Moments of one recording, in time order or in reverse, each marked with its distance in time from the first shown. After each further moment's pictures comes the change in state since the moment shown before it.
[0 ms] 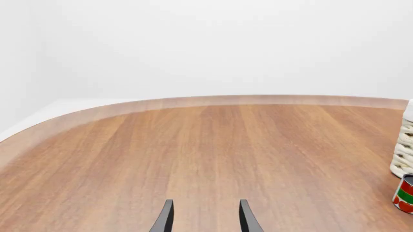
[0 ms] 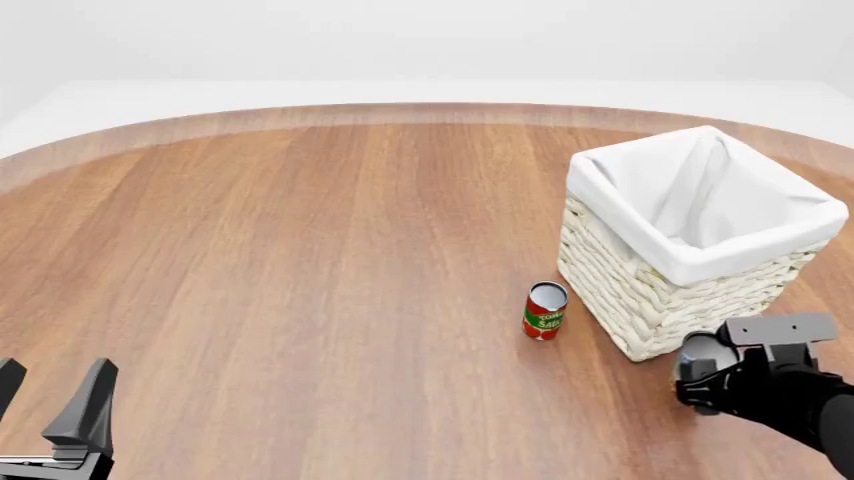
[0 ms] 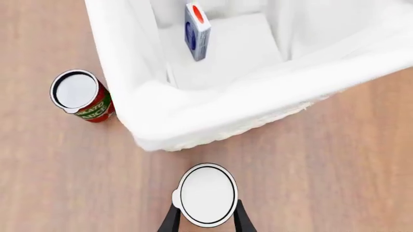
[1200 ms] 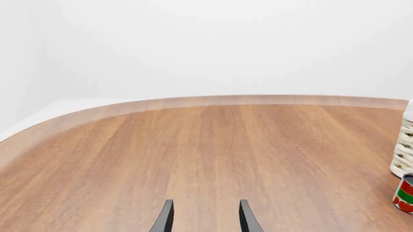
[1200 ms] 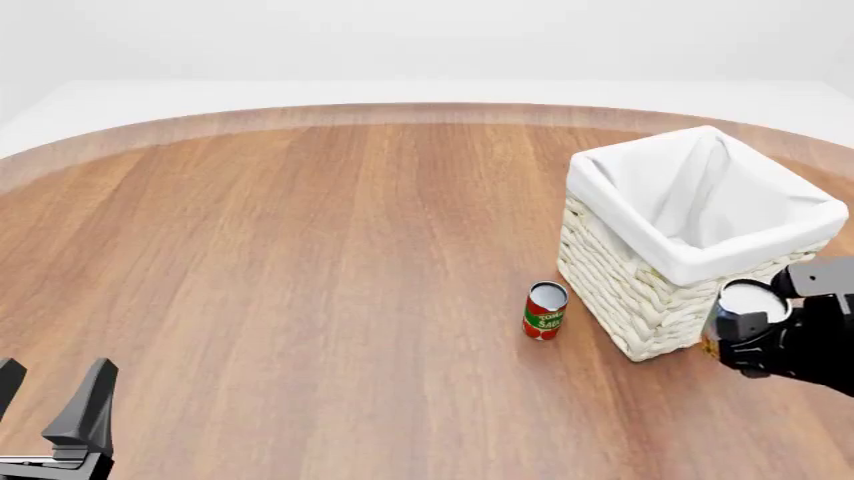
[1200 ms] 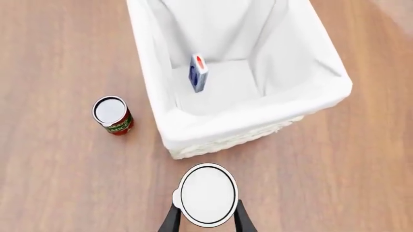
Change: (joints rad) left arm 0.000 0.000 0.000 0.000 0.000; right arm 0.016 -0.267 -0.236 0.399 -0.025
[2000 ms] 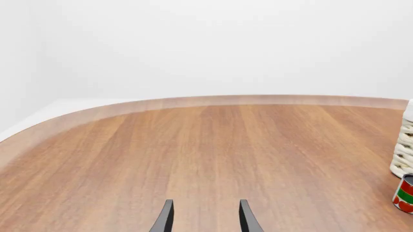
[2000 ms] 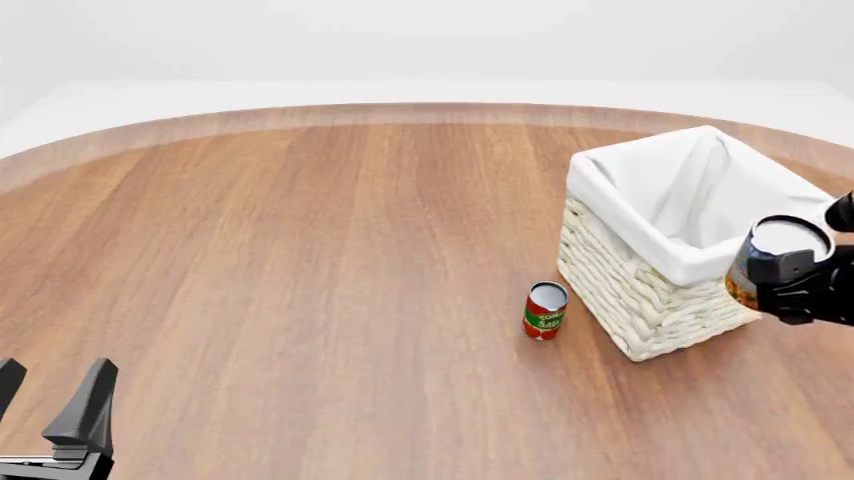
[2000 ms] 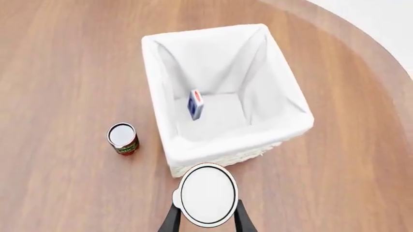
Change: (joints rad) left arm 0.000 0.000 0.000 0.000 0.000; right arm 0.019 -0.028 -0.235 0.168 -0.009
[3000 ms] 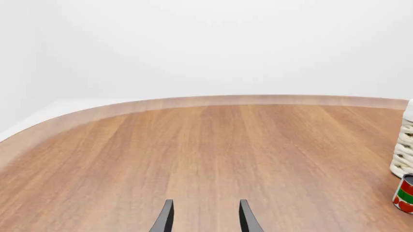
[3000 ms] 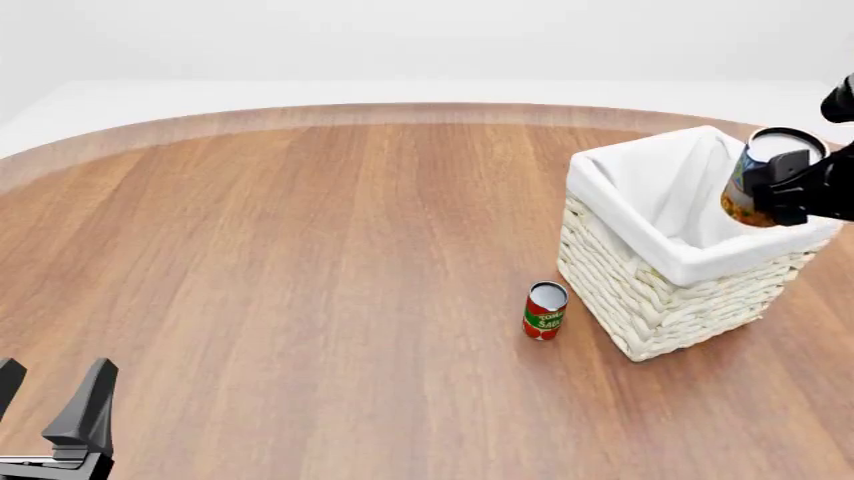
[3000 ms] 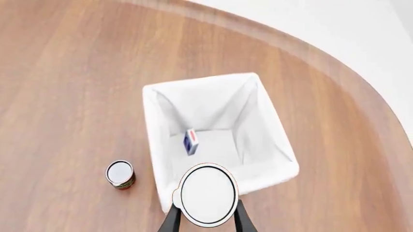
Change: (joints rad) left arm 0.000 0.000 0.000 0.000 0.000; right arm 0.018 0.208 -0.273 0.009 -0.019
